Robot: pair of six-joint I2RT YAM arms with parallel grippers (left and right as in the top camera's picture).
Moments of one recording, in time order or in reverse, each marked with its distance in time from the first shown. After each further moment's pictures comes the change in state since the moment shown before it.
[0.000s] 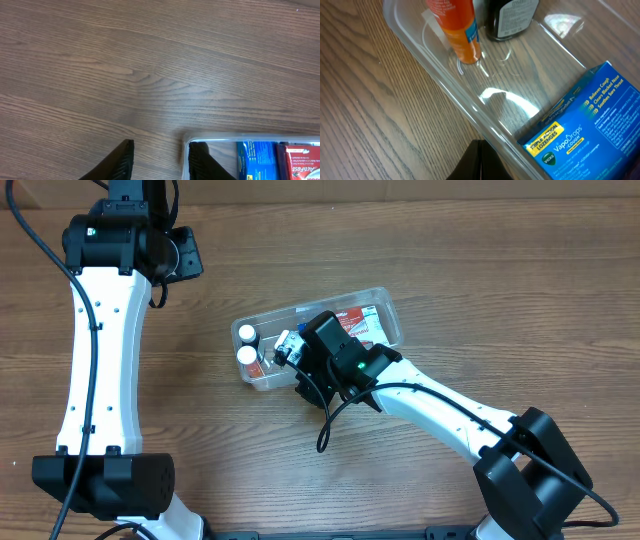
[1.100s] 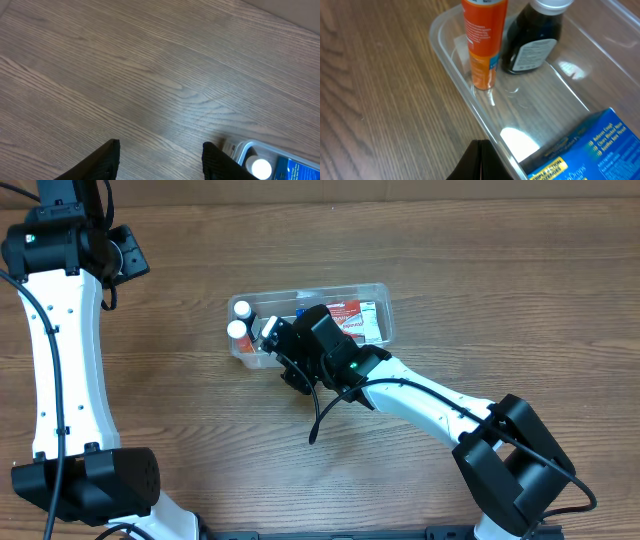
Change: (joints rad) left arm 0.191 0.000 0.000 0.025 -0.044 -0.003; right arm 0.000 0.074 -0.003 0.281 -0.002 0.019
